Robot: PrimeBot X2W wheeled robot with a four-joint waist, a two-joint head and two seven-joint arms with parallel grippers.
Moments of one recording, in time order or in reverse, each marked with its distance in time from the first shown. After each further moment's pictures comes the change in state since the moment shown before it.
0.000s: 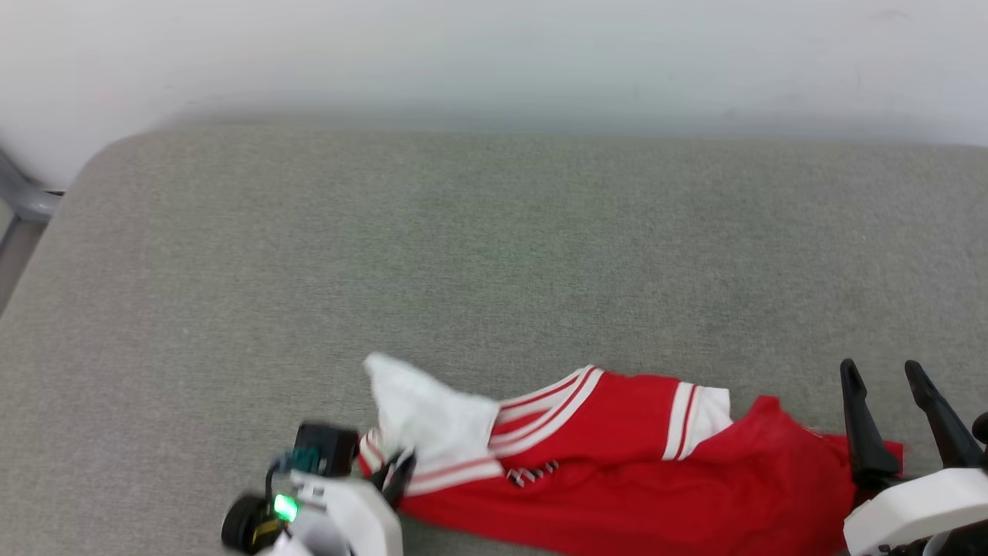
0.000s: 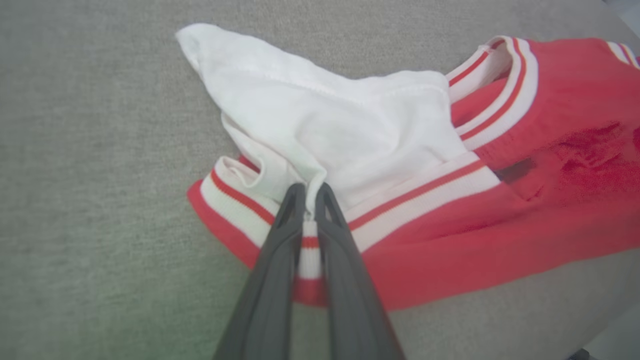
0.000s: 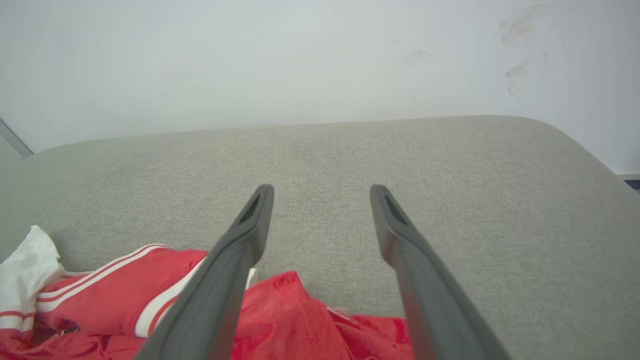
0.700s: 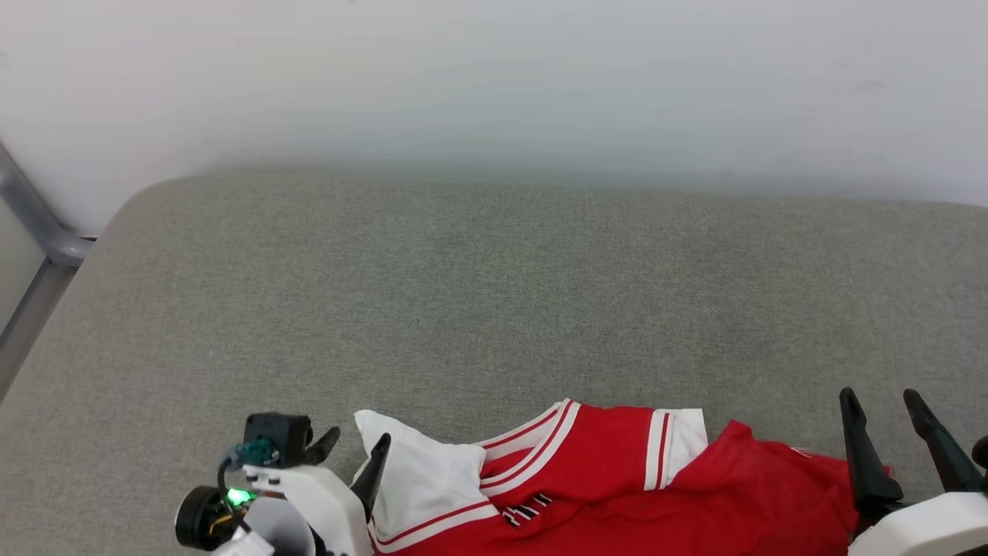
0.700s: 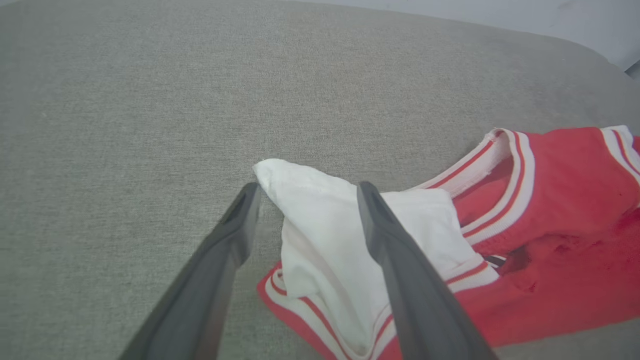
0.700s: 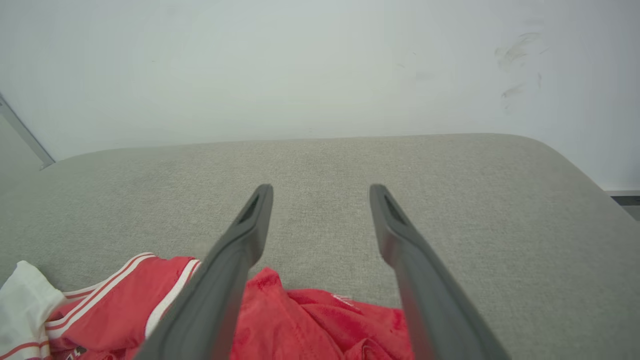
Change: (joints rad) left arm 0.087 0.045 0.061 -0.075 -0.016 0.094 -0.060; right arm 0.066 0.000 -0.001 -0.042 0.010 0.000 0.041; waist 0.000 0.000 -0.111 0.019
